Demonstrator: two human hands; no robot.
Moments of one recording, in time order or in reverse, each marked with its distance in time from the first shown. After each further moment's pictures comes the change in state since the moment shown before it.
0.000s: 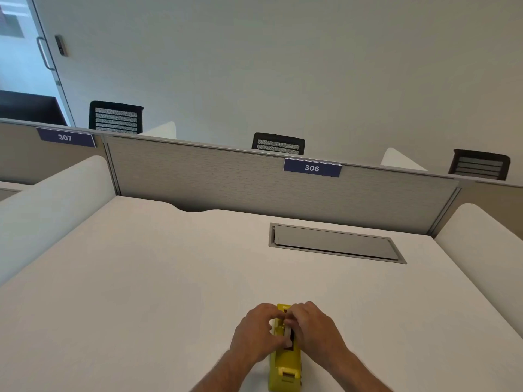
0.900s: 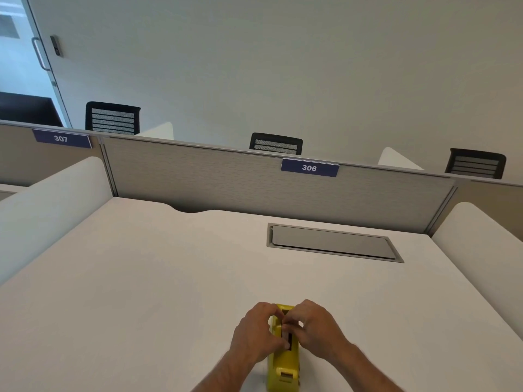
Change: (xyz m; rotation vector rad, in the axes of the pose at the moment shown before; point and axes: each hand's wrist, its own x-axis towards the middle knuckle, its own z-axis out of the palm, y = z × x) left_hand -0.003 0.004 -0.001 0.002 0.010 -0.017; right_hand 0.007 0.011 -0.012 0.173 -0.096 -0.018
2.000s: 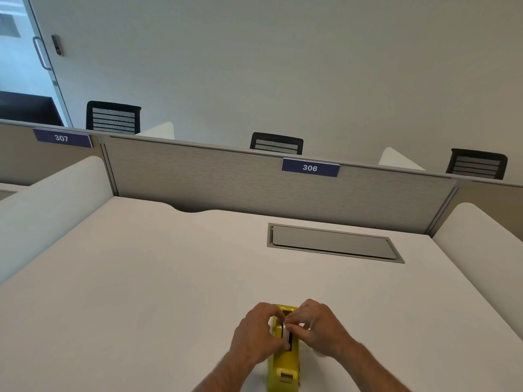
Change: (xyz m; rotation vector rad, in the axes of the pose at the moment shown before) left_hand 0.003 -0.002 0.005 0.018 0.009 0.018; right_hand 0.002 0.019 0.004 0.100 -0.010 -0.037
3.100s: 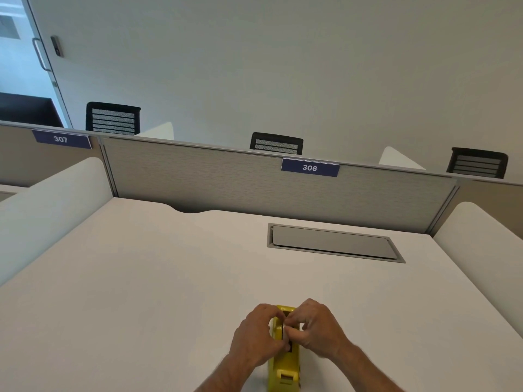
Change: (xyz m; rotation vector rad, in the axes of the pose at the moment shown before) left_hand -0.002 -0.001 -0.002 0.014 0.021 0.046; right_hand 0.000 -0.007 0.004 0.046 0.063 0.053
